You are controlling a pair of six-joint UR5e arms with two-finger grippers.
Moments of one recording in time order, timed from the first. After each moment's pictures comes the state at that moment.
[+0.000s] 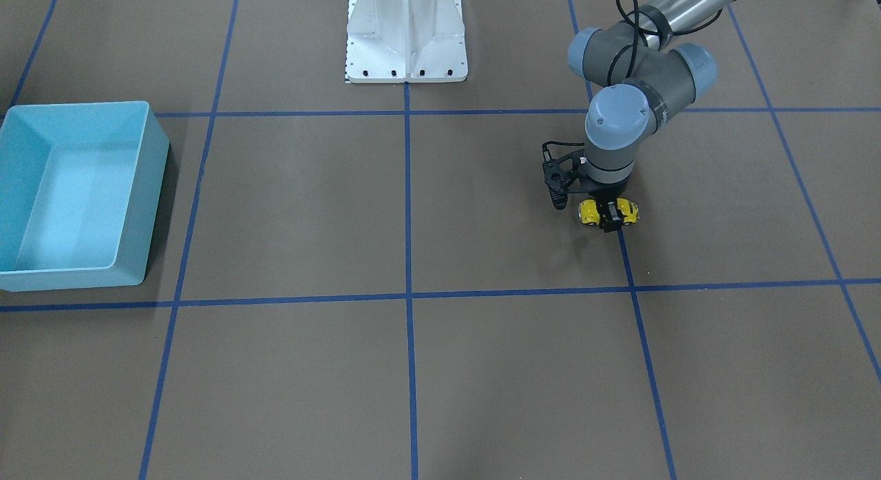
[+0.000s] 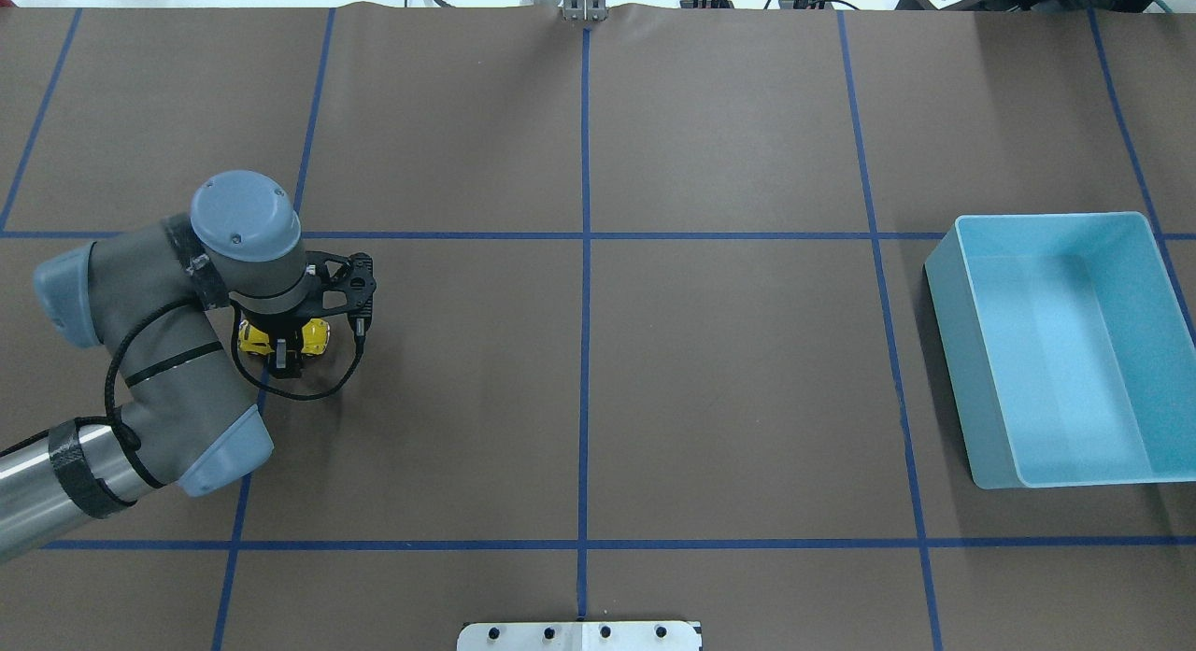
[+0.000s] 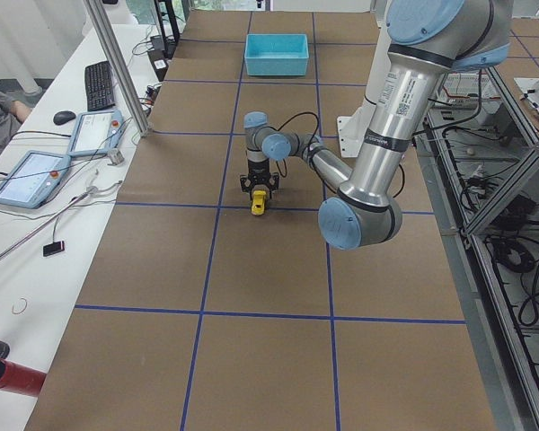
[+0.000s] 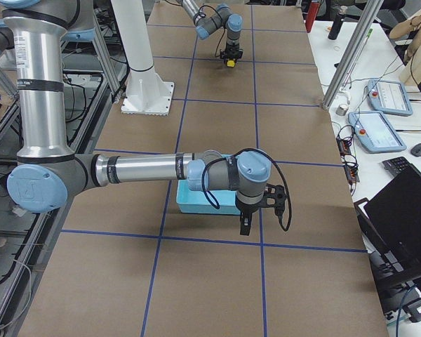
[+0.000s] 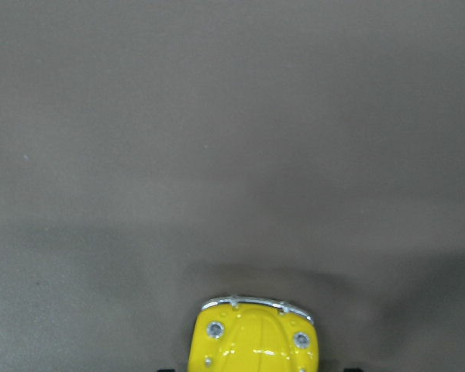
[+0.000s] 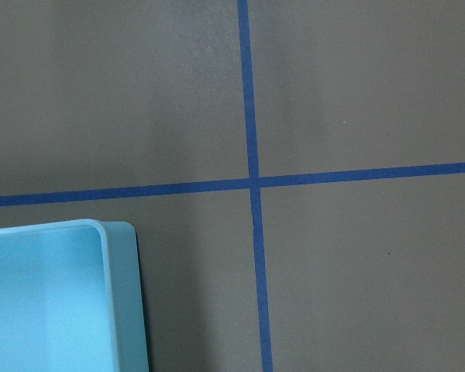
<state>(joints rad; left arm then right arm) -0.65 -1.96 -1.68 -1.49 -1.91 0.47 1.54 -1.57 1.66 -1.58 2.34 0.16</state>
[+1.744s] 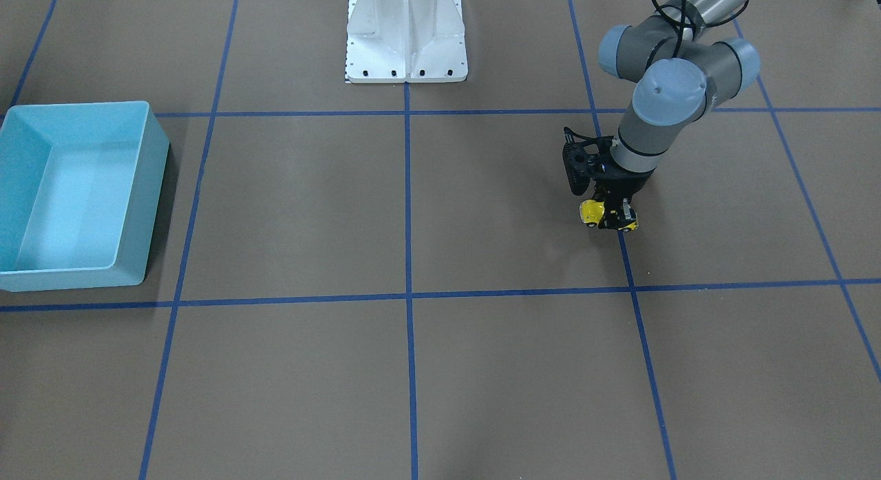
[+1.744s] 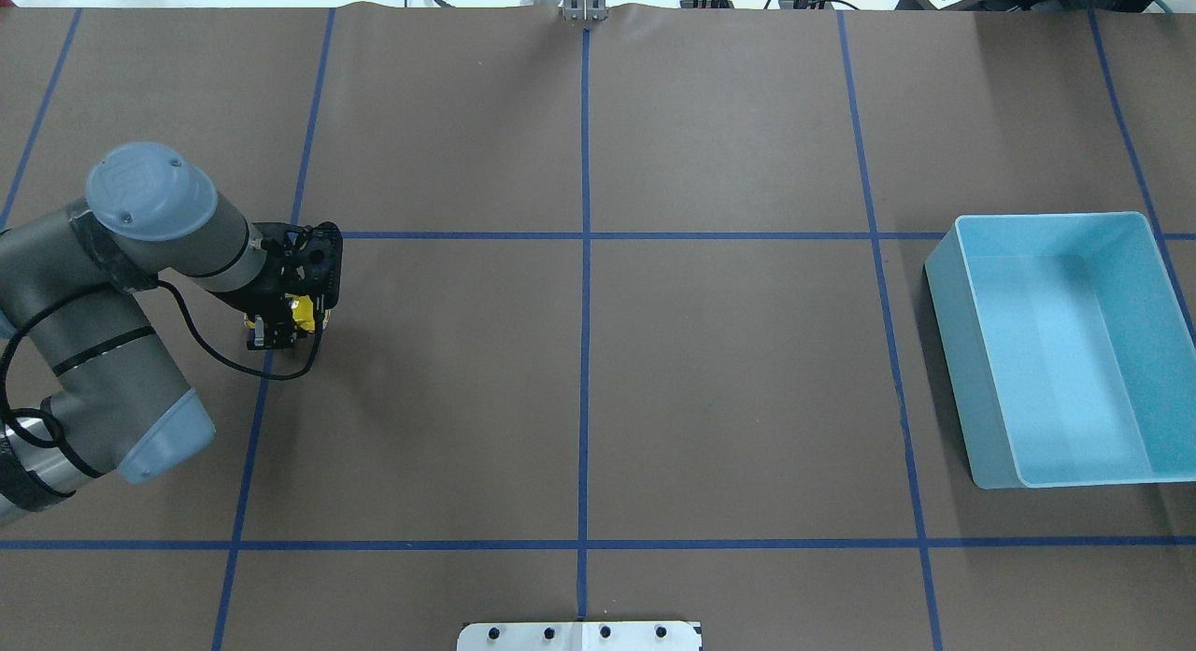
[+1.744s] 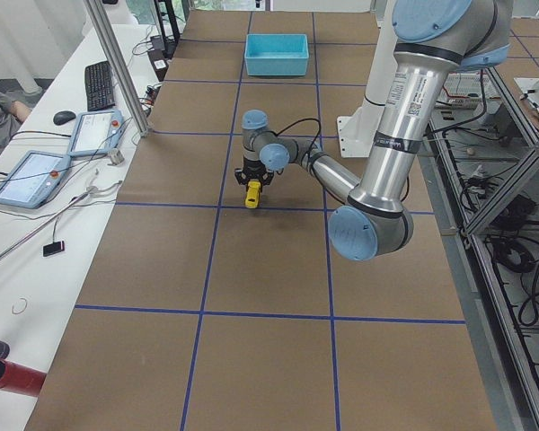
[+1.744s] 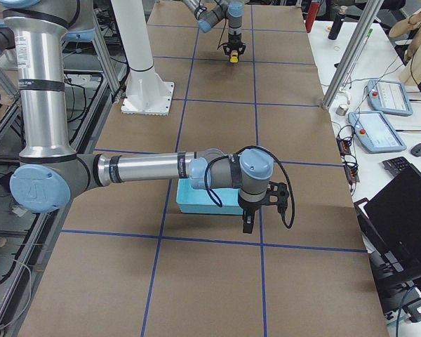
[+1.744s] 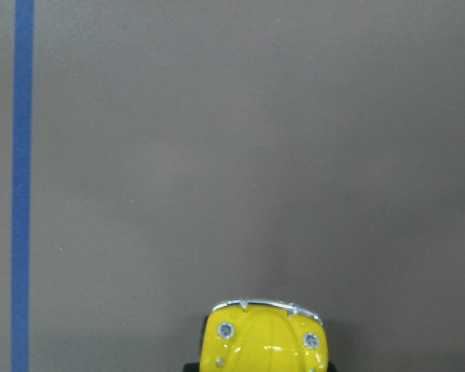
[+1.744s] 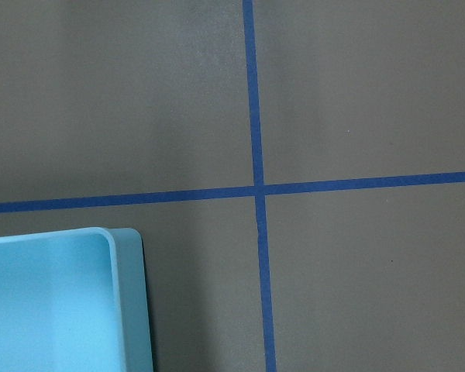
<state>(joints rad) -0.72 -1.88 -1.74 -1.76 -2.00 0.50 1.54 -1.55 1.66 -1.58 2.34 0.16</state>
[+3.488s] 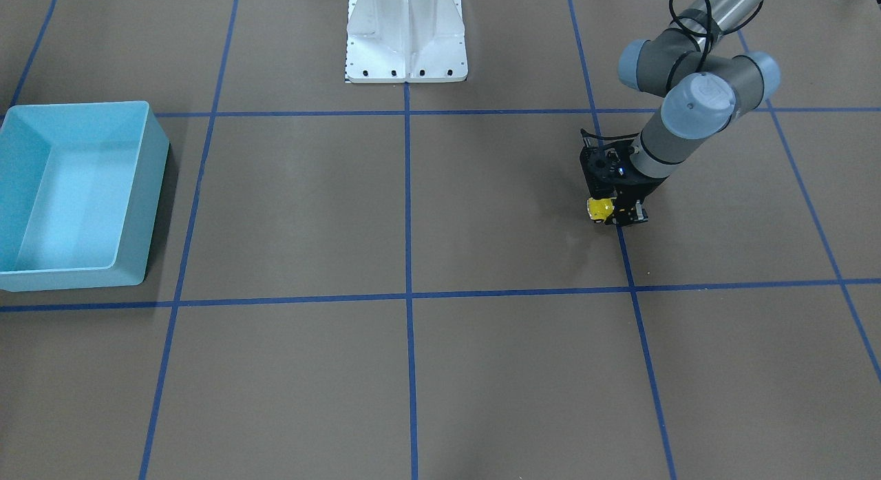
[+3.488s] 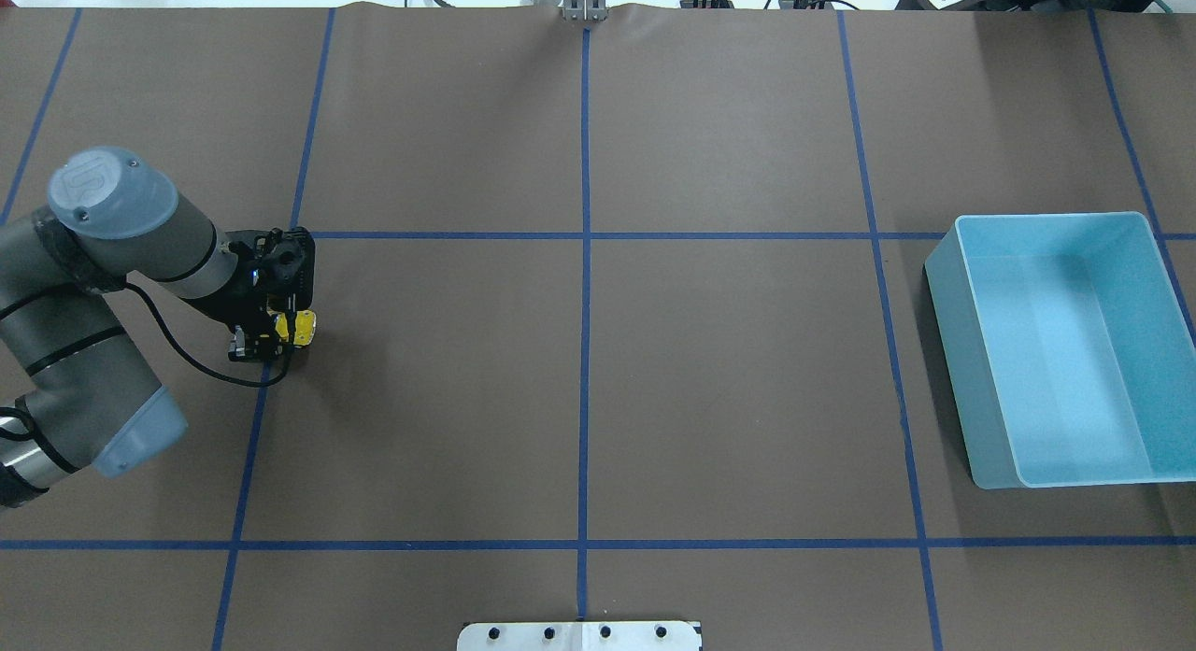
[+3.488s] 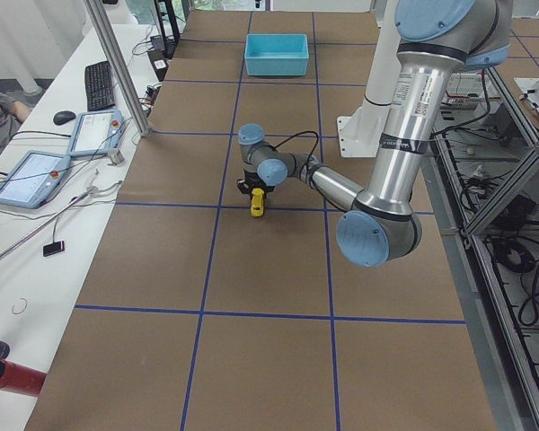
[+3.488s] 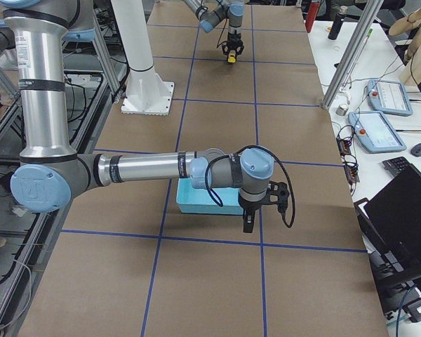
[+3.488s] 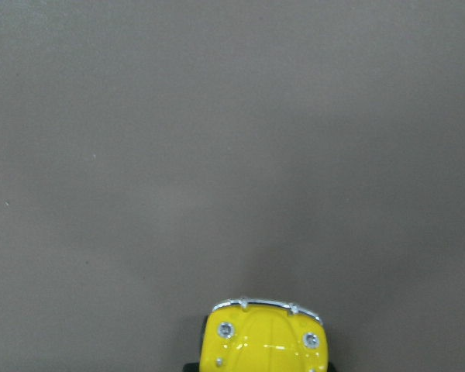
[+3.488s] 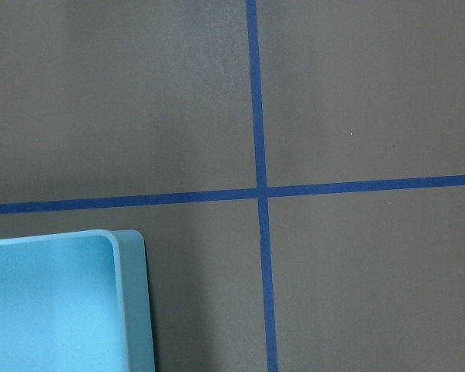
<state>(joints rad) -0.75 -1.82 -1.68 -1.88 -2.11 0.45 1.54 -1.55 1.66 -1.58 2.34 0.16</state>
